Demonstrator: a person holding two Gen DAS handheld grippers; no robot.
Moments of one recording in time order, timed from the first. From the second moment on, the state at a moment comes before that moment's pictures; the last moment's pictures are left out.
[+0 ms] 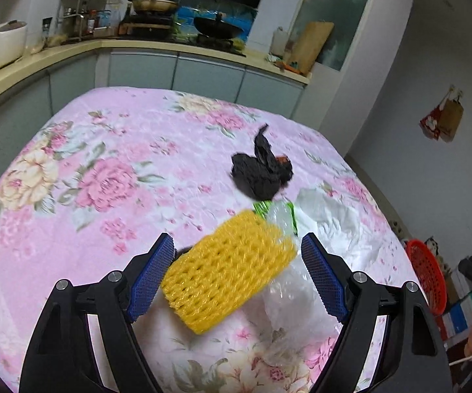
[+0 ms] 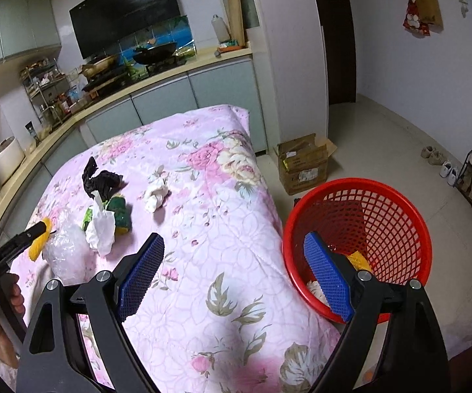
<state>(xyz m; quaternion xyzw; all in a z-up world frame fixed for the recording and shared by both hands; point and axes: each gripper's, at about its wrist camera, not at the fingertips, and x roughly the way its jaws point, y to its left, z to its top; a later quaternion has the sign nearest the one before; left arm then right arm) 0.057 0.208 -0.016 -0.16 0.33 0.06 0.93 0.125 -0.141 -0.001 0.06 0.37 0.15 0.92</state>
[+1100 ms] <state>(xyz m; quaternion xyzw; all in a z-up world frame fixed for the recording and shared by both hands) 0.004 0.209 0.004 -0.16 0.28 0.07 0.94 0.096 -0.028 -0.012 0.00 0.35 0.29 0.89</state>
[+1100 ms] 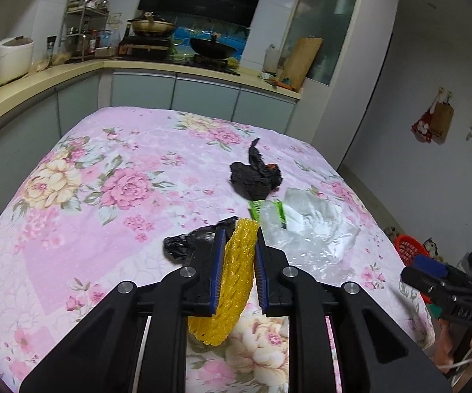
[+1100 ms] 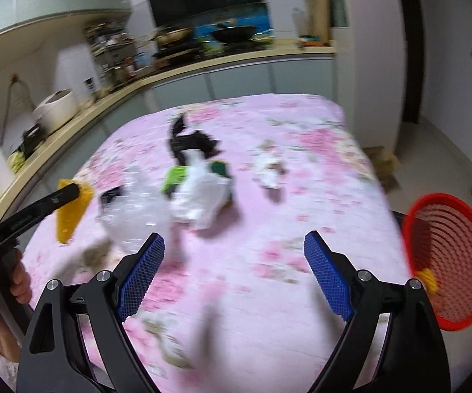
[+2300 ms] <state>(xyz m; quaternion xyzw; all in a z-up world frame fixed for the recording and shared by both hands) -0.013 0.245 0.005 -0.19 0.26 0.10 0.94 0.097 0.092 -0.034 -0.10 0.36 0.36 0.85</state>
